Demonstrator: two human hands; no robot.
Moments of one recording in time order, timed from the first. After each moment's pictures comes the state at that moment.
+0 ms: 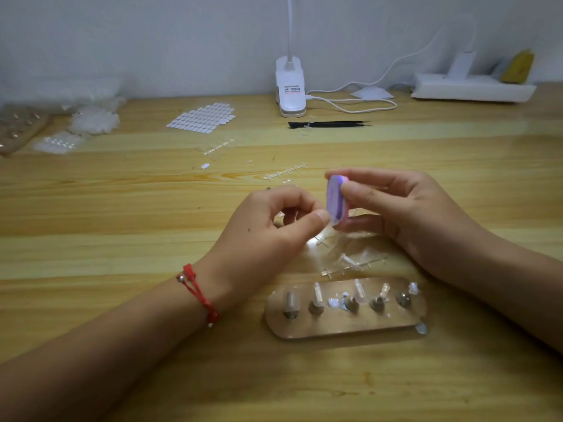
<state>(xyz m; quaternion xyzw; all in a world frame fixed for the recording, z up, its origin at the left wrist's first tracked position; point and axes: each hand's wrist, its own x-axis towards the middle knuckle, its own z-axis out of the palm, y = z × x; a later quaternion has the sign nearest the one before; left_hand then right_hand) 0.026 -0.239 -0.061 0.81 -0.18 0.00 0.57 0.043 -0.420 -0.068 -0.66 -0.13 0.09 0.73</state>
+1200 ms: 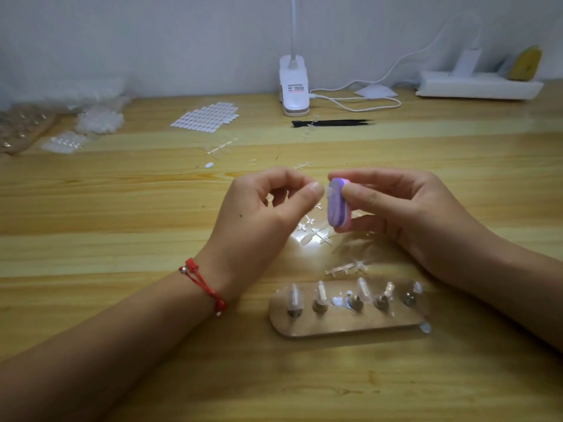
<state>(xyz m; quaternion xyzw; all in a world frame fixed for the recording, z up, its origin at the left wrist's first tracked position) 0.029 -0.238 -0.062 0.78 -0.12 0.07 0.61 0.040 -0.418 -0.067 -0.64 -0.14 0.08 0.75</state>
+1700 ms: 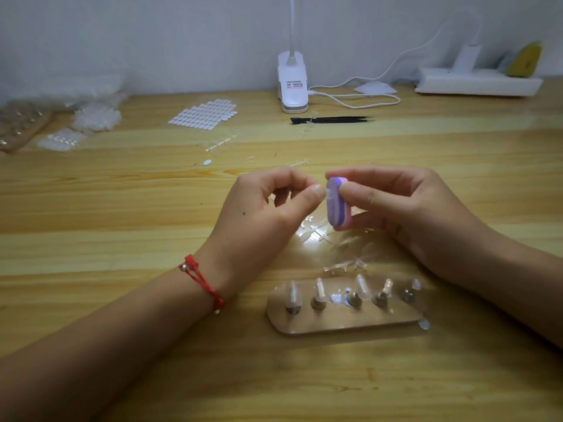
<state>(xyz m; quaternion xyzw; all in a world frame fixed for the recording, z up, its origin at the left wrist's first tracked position) 0.028 -0.238 -0.060 0.81 -0.14 0.06 0.57 0.041 -0.419 -0.066 -0.66 -0.13 0.08 0.74</state>
